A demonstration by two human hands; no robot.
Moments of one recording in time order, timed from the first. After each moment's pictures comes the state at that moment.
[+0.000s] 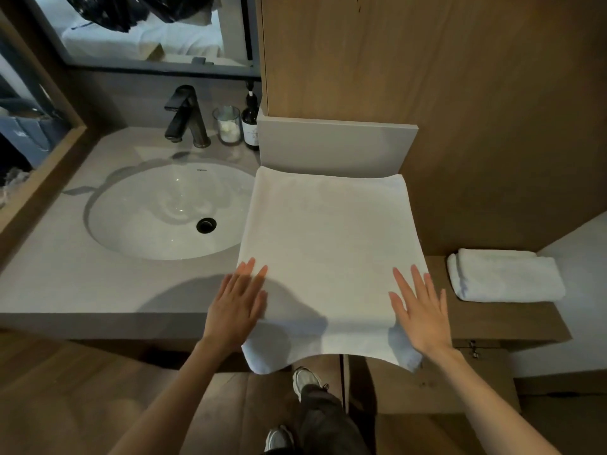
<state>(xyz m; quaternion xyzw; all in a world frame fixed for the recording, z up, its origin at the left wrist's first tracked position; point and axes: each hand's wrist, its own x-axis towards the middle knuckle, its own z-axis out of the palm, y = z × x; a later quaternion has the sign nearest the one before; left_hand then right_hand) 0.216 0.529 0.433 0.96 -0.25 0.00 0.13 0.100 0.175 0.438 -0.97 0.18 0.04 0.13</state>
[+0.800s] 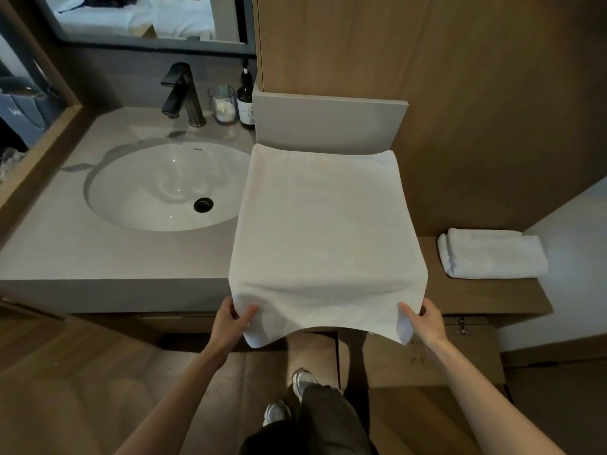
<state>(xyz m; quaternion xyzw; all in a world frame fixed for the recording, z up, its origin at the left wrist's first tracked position) 0.137 0.539 0.413 0.77 0.12 -0.22 0.59 0.038 0.182 0.415 -0.73 0.45 0.00 0.52</state>
